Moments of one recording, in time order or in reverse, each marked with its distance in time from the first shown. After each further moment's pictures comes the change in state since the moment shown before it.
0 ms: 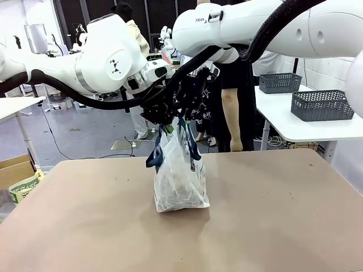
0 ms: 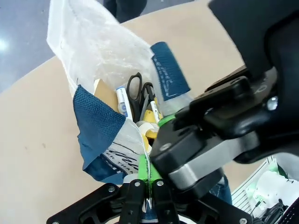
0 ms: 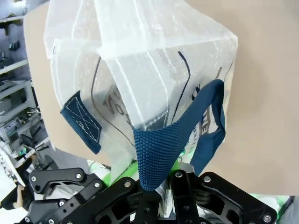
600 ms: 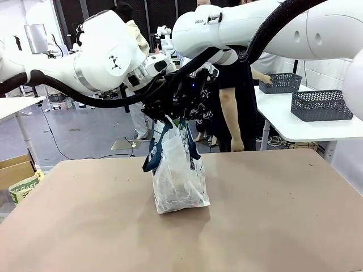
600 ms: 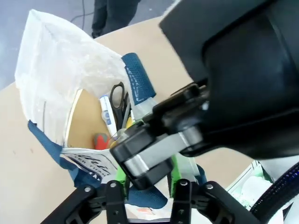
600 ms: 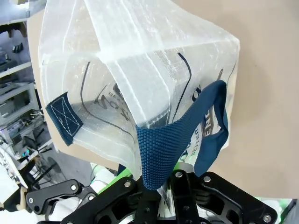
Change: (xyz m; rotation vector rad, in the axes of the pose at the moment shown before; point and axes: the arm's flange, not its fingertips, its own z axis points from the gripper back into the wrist) left arm 0.004 -0.008 0.011 -0.075 -0.046 0.031; right arm 0.004 0.001 -0.002 0.013 -0.015 -0.008
